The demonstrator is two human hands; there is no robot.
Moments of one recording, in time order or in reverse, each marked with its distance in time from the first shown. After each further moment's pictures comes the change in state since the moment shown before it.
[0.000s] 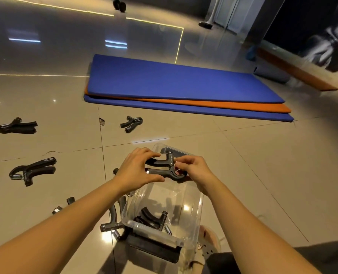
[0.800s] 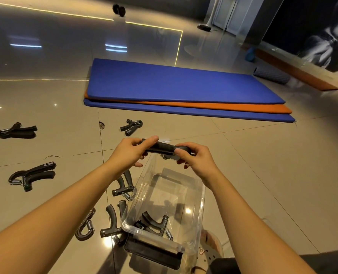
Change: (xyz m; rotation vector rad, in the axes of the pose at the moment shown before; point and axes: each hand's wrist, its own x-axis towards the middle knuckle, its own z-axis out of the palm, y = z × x) left_hand 0.029 0.014 -0.044 -0.601 0.036 -0.389; right_hand -0.004 -0.036 -0.005 -0.065 0.017 -0.334
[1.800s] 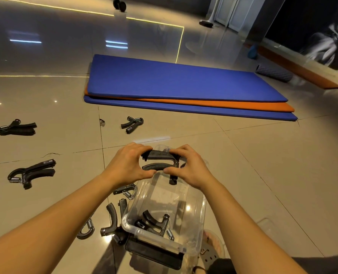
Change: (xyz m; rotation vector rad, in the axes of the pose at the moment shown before) left_hand -0.007 -0.031 -0.002 0.763 0.037 0.505; right_hand 0.005 0.024 0.017 -0.575 -0.084 -0.111
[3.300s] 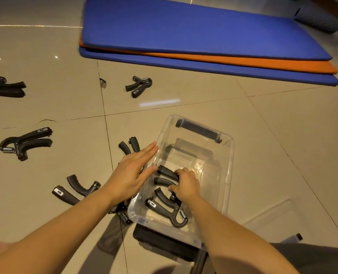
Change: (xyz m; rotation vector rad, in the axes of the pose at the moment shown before) left_hand -0.063 -0.060 0.090 -0.230 -0.227 -0.162; right_hand -0.011 0.149 0.188 -0.325 -0.208 0.427
